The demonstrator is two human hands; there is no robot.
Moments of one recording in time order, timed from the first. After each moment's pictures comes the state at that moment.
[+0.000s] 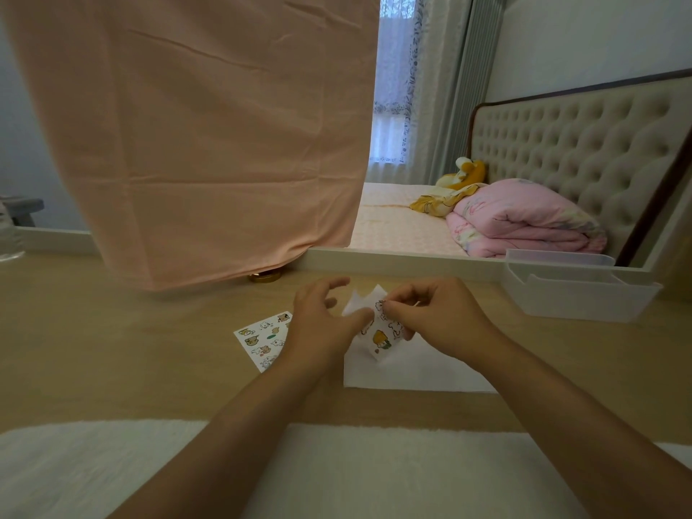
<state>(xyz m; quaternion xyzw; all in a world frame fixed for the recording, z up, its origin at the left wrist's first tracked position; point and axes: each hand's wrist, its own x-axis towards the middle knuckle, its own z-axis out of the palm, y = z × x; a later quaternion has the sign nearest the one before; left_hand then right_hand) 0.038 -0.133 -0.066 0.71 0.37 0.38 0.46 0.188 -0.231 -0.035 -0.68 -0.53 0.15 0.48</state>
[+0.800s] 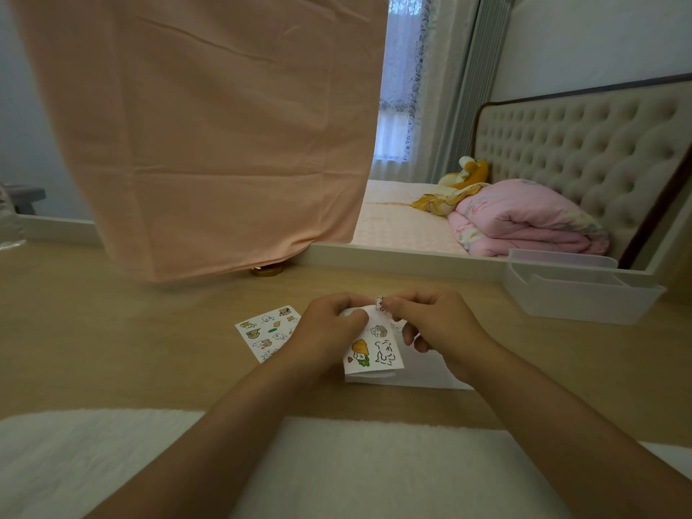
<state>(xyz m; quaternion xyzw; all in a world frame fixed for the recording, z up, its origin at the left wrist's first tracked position) 0.035 -0.142 -0.061 0.70 0.35 0.29 0.55 0.180 -0.226 -0.049 -0.68 -0.40 0.29 0.55</state>
